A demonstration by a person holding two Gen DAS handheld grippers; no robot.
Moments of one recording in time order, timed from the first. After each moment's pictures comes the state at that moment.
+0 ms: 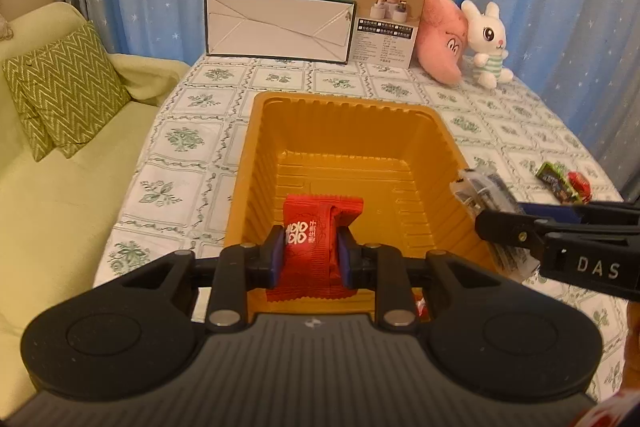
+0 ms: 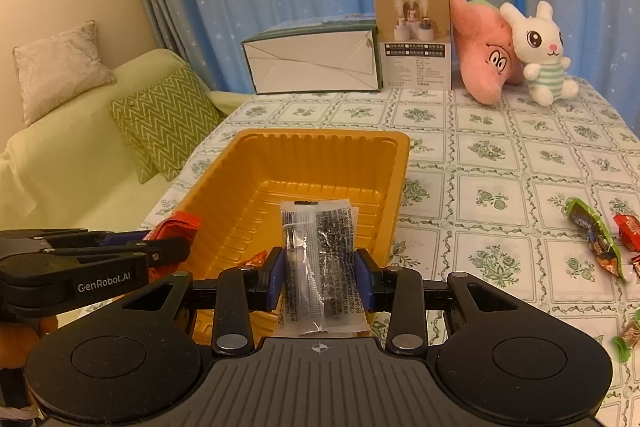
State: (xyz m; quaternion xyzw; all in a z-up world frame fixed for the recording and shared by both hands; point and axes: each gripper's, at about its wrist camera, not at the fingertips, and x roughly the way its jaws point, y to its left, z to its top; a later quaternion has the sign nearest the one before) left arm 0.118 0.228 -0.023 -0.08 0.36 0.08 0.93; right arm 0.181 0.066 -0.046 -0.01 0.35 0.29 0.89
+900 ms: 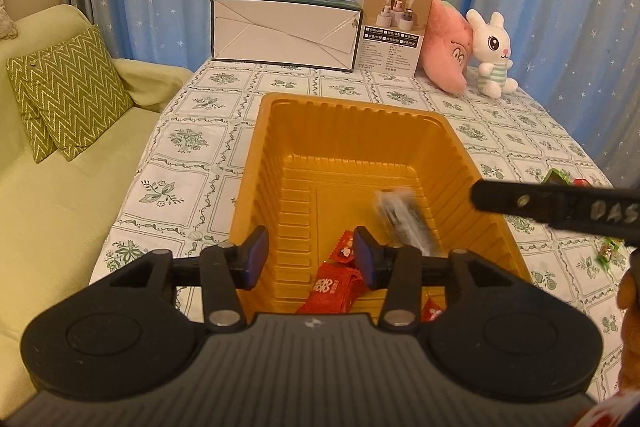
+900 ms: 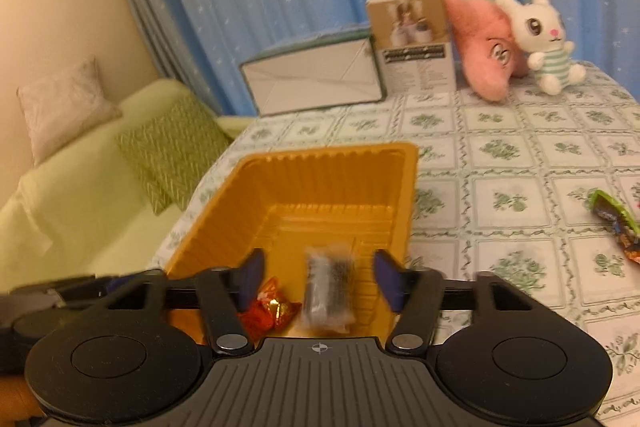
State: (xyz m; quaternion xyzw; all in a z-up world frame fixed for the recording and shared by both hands) left arm 0.116 0.231 -0.033 -0.08 0.35 0.09 0.93; right arm 0.196 0.058 -0.049 0.06 0.33 0.29 0.89
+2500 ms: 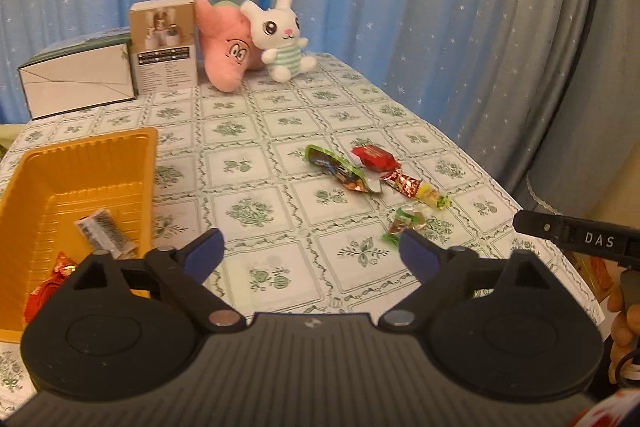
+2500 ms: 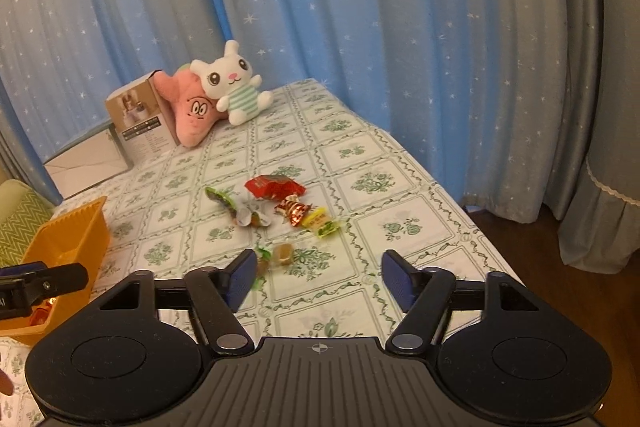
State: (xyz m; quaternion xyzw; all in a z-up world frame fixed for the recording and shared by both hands) left arm 0.122 -0.017 -0.006 -0.01 0.34 -0.09 0.94; right arm 0.096 -0.248 -0.035 0.12 0.29 0.03 0.95
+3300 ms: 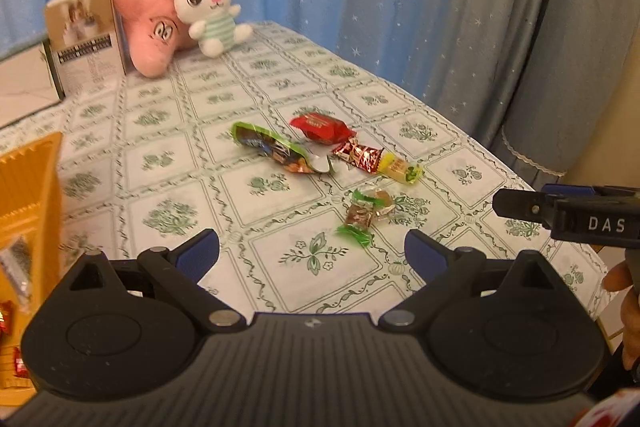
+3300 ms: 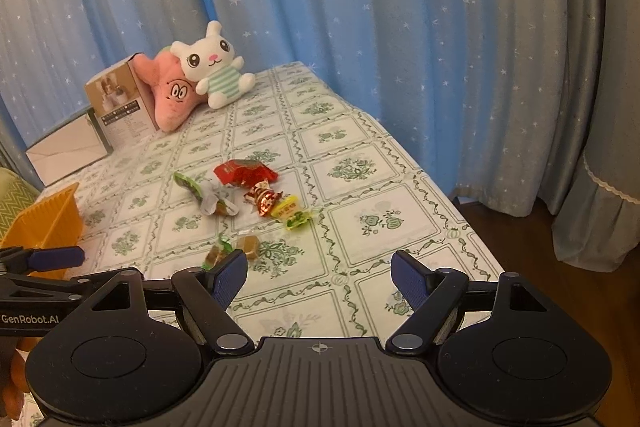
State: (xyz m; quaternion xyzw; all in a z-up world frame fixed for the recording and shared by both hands) left arm 0.175 -0.067 -0.055 0.03 0.37 -0.15 0.92; right arm 0.122 -0.267 -0.062 0.11 0.32 0.02 0.94
